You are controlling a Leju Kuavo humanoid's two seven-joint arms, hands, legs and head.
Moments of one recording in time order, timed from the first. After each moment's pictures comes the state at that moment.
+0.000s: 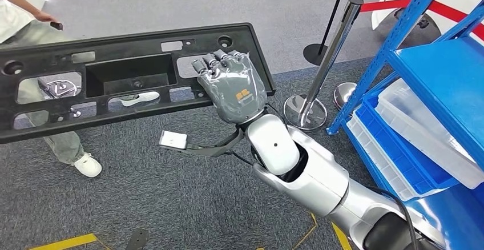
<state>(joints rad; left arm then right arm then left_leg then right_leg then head) -0.10 0.08 -0.78 -0.25 0.75 0.35 -0.37 -0.79 -0.06 0.89 -1.61 1.33 -0.14 0.44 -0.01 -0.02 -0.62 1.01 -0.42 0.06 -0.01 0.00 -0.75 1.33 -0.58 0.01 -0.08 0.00</state>
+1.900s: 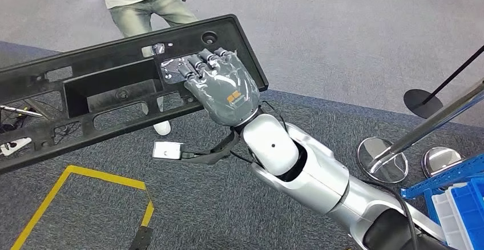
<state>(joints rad) -0.11 0.08 -0.79 -0.25 0.74 0.35 -0.38 -0.82 -0.06 0.91 -1.64 1.34 -0.16 0.37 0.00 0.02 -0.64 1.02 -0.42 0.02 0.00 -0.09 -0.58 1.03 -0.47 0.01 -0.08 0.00</state>
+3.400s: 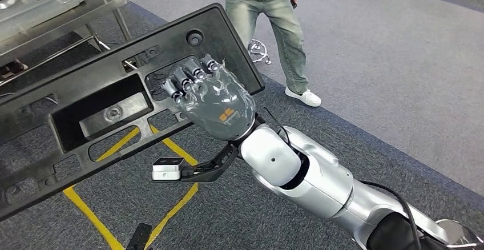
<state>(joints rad) -0.12 0.08 -0.82 -0.25 0.73 0.34 -0.37 -0.82 -0.07 0.93 -1.69 1.50 -0.18 0.27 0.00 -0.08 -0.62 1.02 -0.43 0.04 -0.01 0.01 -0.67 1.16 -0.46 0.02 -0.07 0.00</state>
